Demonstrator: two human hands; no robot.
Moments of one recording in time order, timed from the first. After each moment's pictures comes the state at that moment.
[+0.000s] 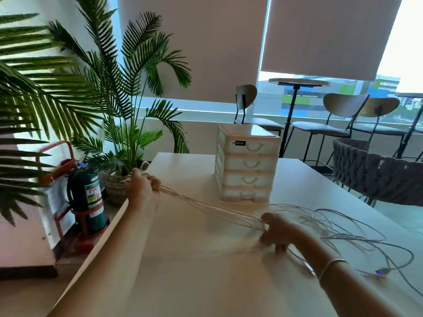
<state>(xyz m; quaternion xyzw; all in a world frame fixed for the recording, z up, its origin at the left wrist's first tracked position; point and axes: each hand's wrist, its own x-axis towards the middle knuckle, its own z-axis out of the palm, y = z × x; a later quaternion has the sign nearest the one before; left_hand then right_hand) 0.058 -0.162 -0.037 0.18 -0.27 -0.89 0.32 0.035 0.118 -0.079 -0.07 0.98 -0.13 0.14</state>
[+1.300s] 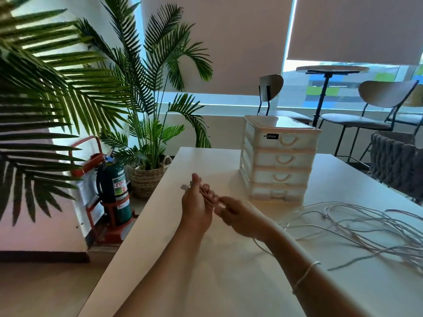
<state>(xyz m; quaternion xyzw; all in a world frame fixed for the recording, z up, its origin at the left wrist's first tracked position) 0.050 -0.122 -0.085 0.11 -0.31 -0.93 0.19 0.053 -0.004 -0.074 -0.33 0.88 -0.33 0.05</state>
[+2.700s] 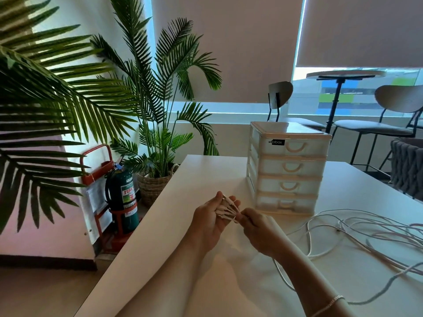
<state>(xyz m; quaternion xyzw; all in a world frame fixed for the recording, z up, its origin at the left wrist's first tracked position) 0.044 -0.113 -0.104 0.04 -0.40 -0.91 0.07 0.030 0.020 -0.101 -0.27 0.89 -0.36 -0.02</state>
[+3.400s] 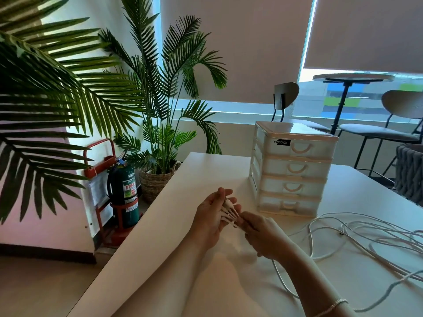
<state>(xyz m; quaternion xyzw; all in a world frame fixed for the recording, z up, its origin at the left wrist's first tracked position) 0.047 -0.111 -0.106 0.04 -0.49 -0.86 0.14 0.032 0.022 -0.101 -0.32 0.89 -0.32 0.01</state>
